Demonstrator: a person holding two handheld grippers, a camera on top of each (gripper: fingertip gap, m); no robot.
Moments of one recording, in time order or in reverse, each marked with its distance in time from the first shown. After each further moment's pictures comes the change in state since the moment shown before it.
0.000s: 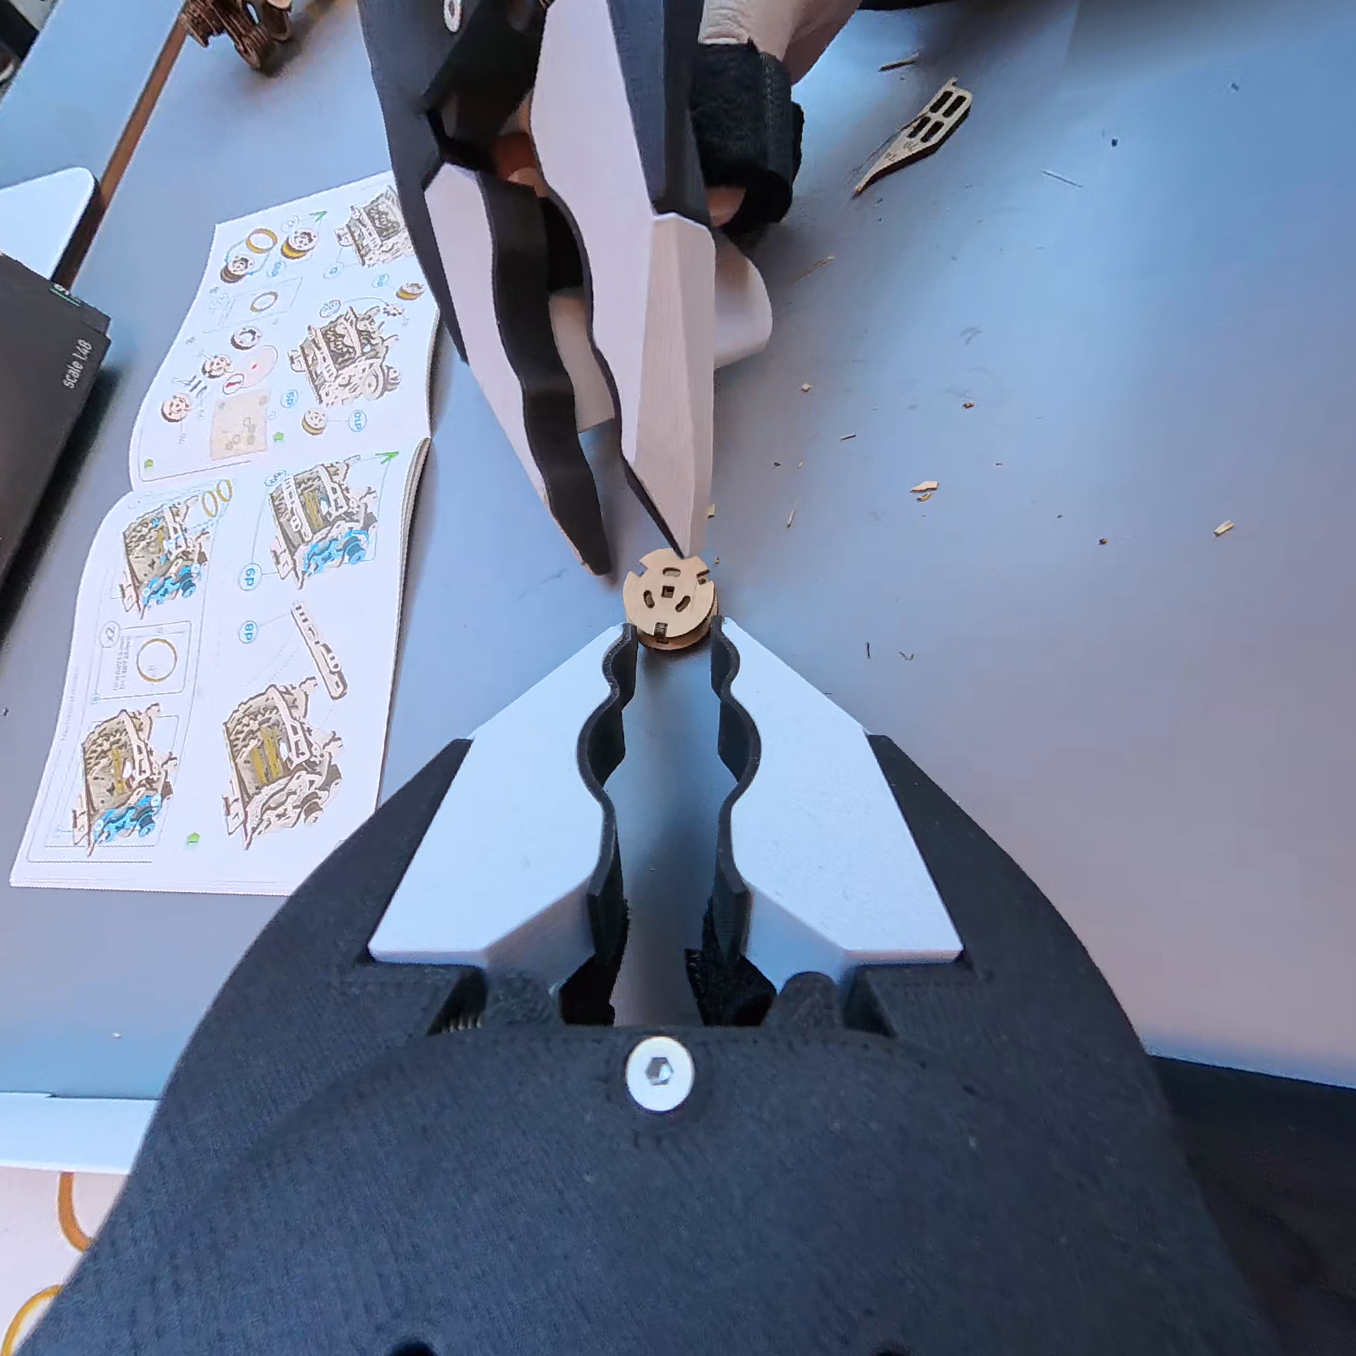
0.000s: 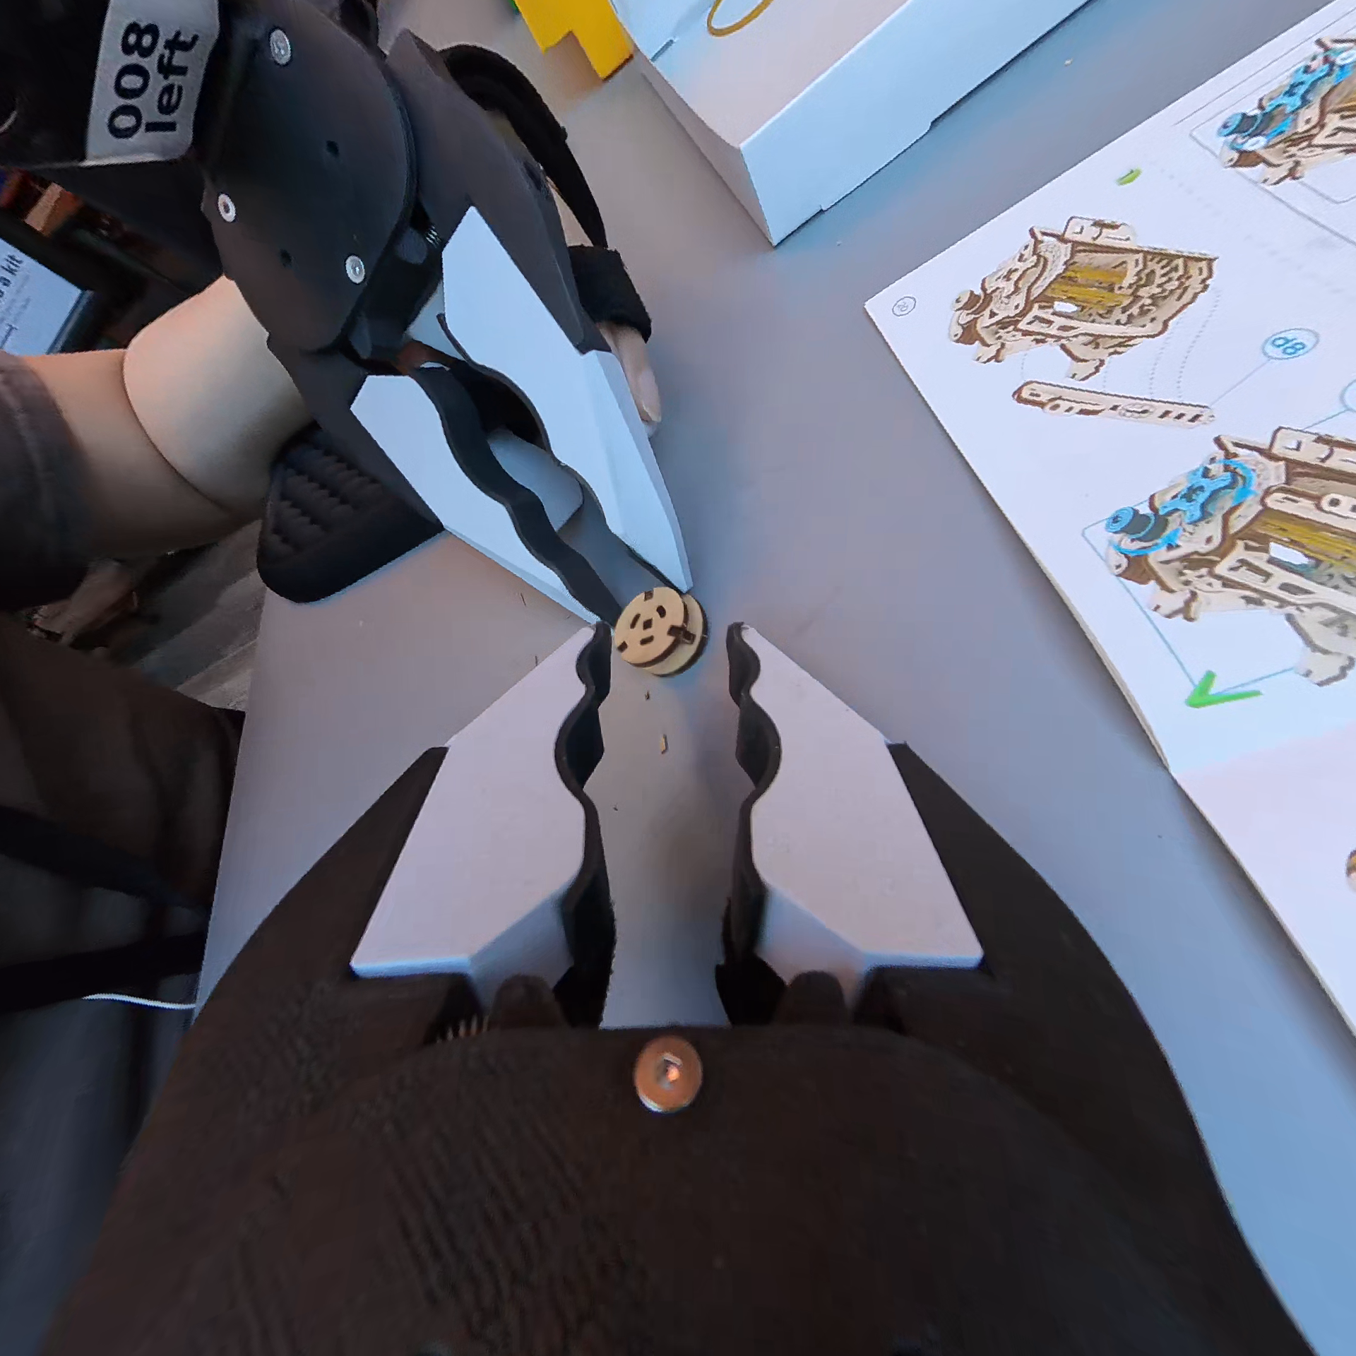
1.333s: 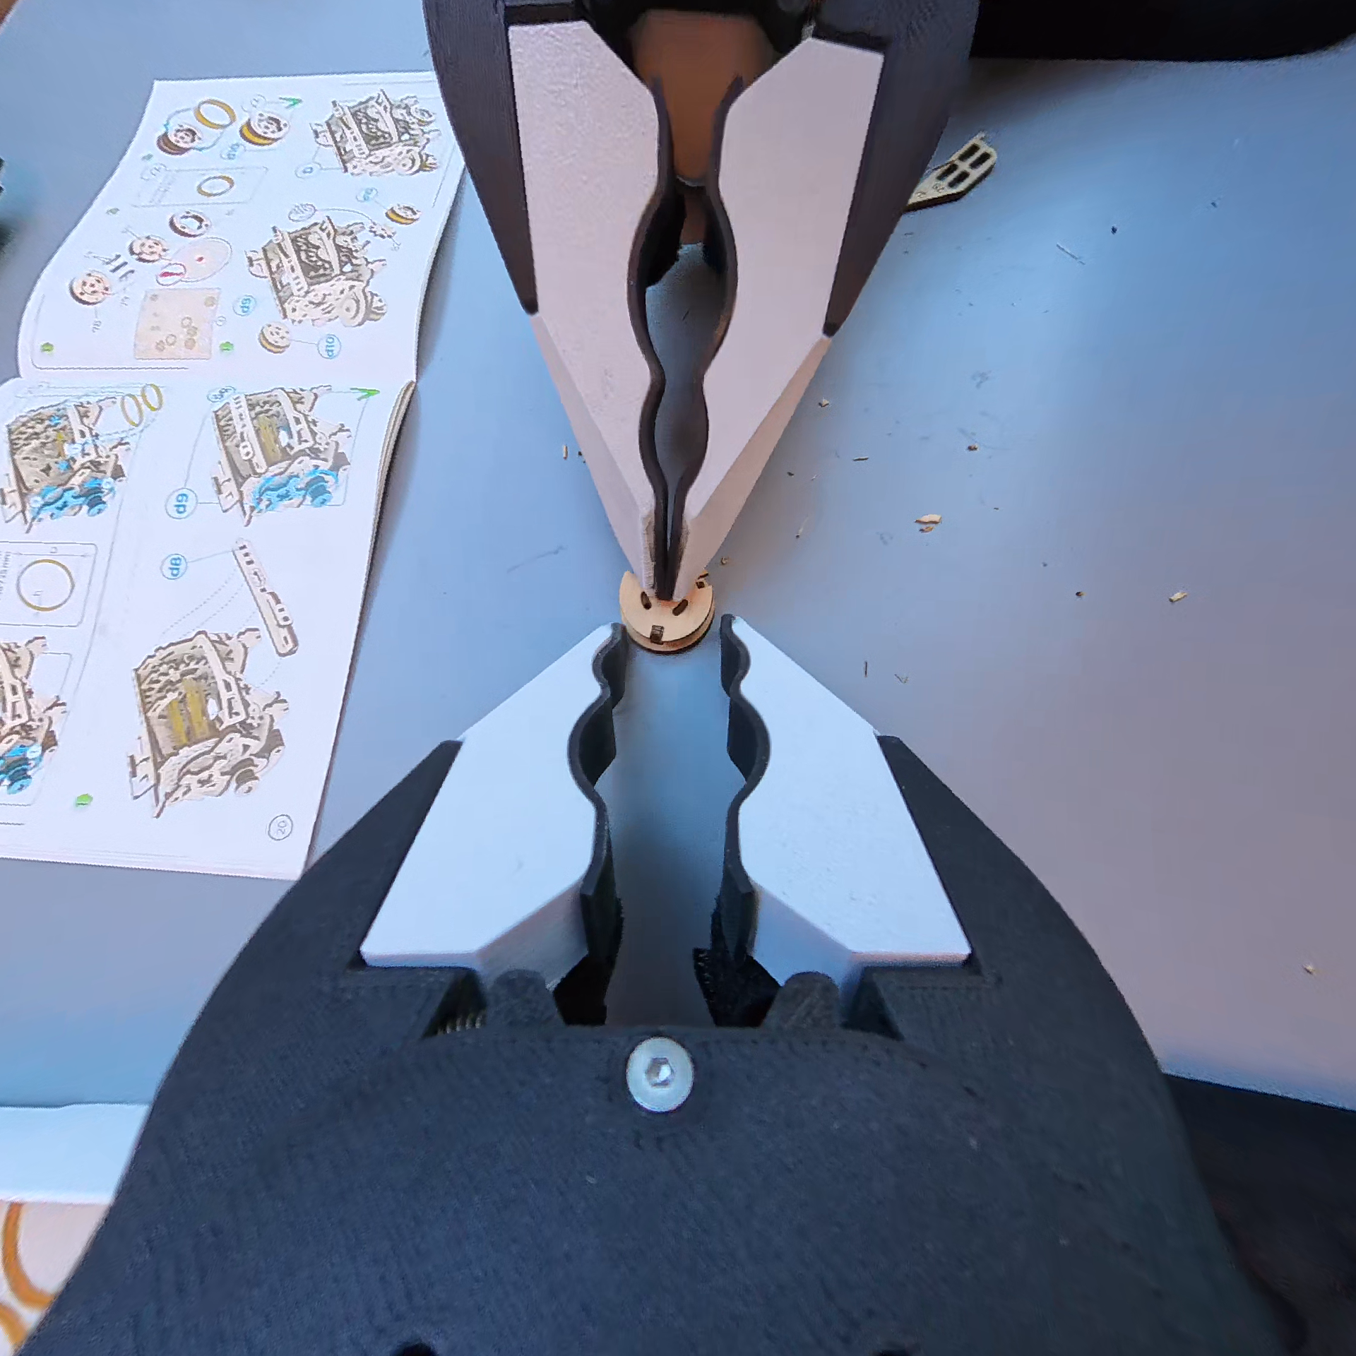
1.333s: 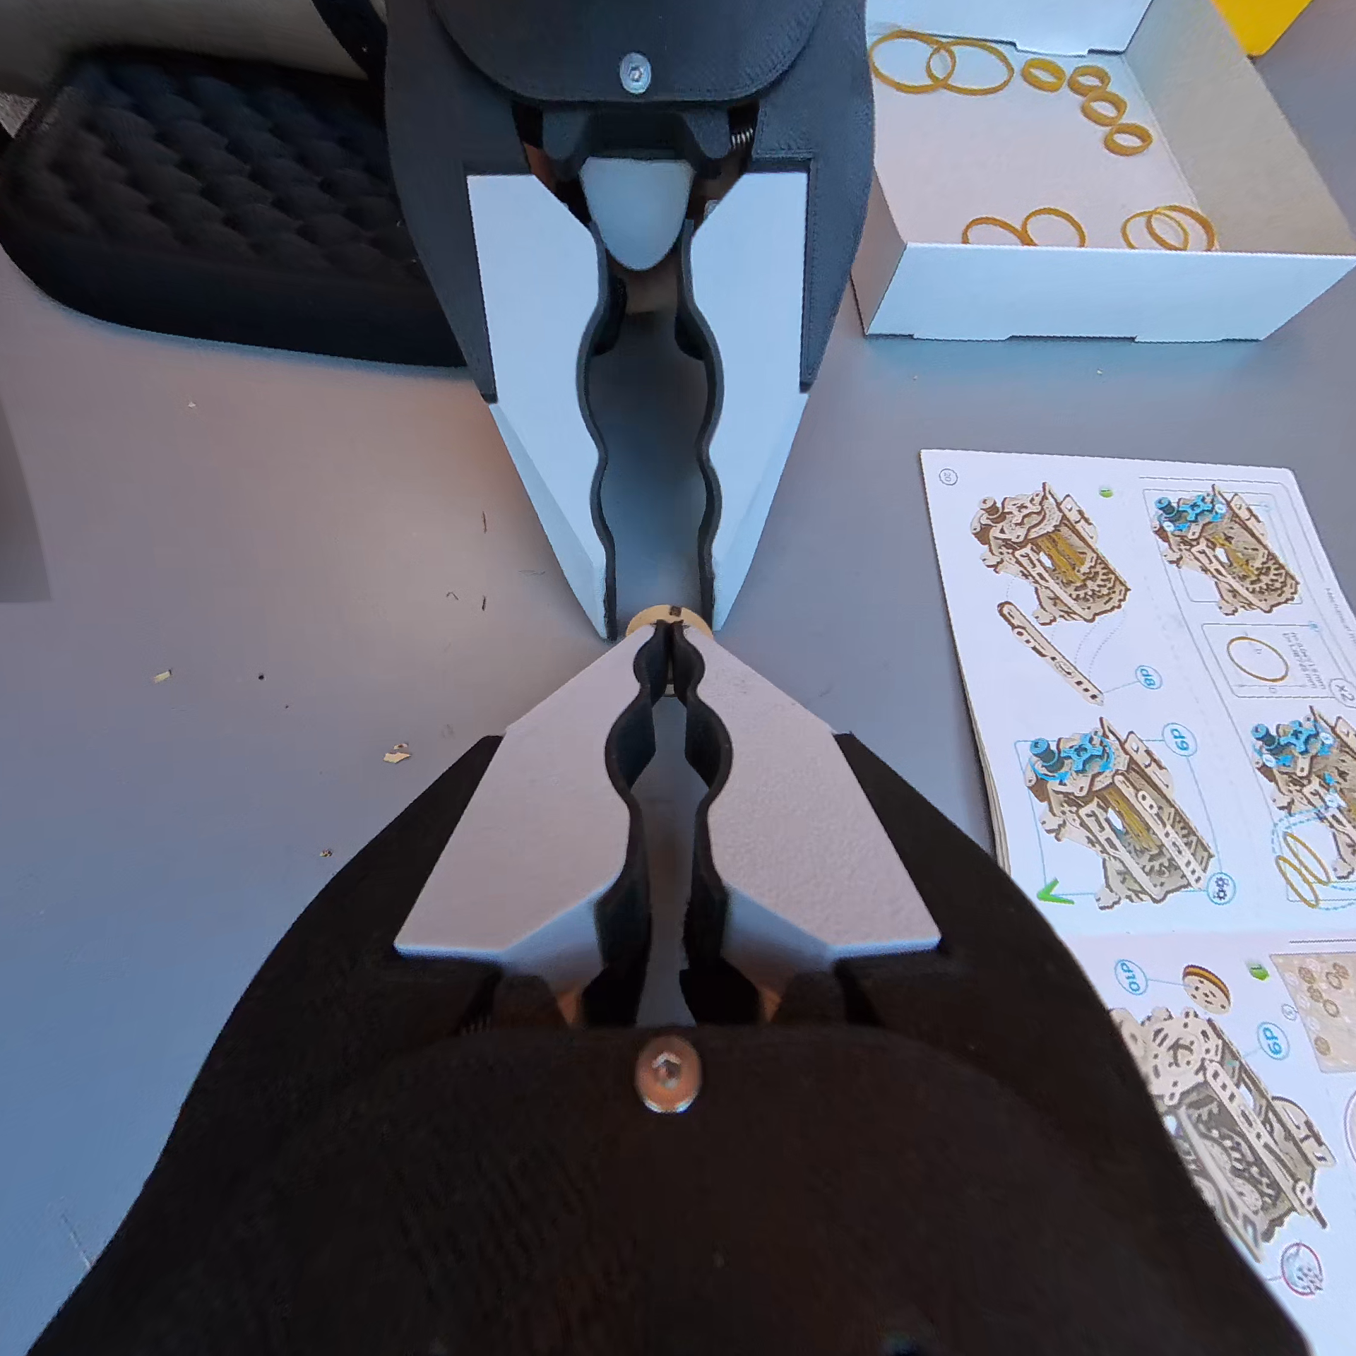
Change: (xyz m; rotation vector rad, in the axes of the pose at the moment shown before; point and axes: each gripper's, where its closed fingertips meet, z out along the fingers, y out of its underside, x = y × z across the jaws) left arm -0.001 0.002 0.002 -0.018 0.074 -0.177; right arm -0.006 -0.002 0.011 -0.090 0.166 -0.606
